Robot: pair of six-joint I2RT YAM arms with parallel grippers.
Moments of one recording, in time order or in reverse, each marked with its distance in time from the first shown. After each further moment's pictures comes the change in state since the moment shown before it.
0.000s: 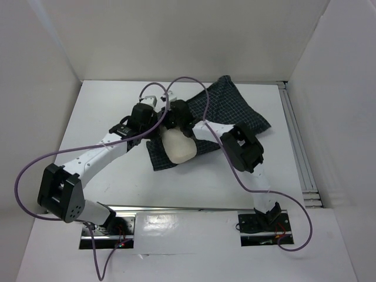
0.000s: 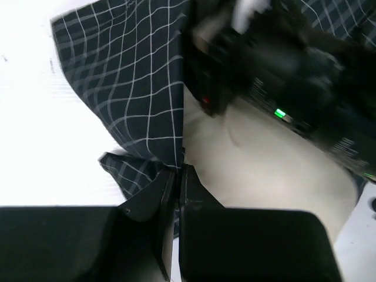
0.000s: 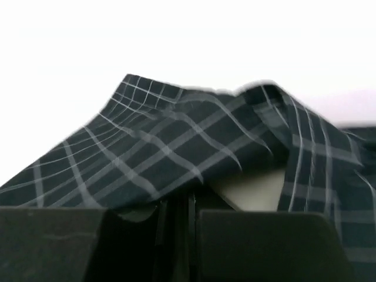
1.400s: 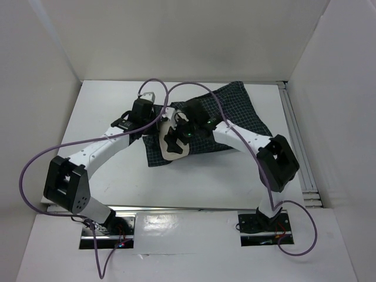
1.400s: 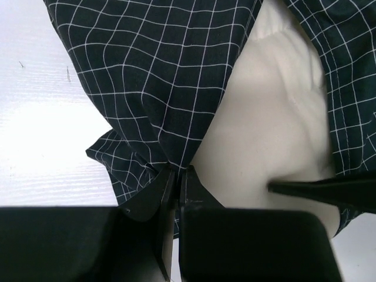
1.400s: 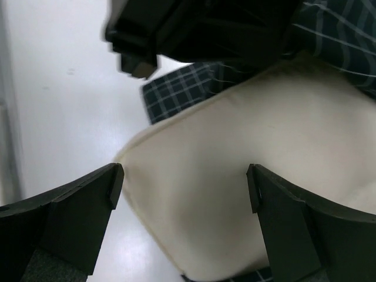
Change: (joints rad) left arm 0.052 0.095 0.076 -0.027 -0.008 -0.006; right arm 0.016 -0.403 -0.134 -0.558 -0.512 -0.441
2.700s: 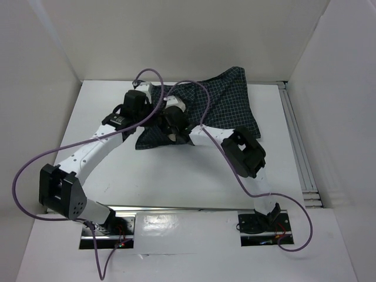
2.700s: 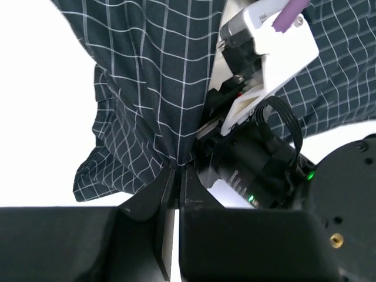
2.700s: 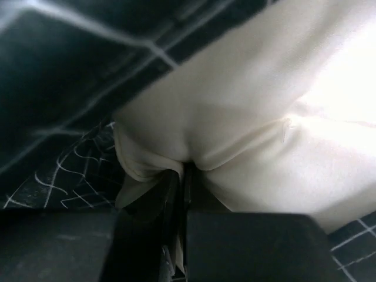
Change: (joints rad) left arm 0.022 -0.062 0.076 -0.014 0.077 0.082; right arm 0.085 0.381 0.172 0.402 0.793 0.713
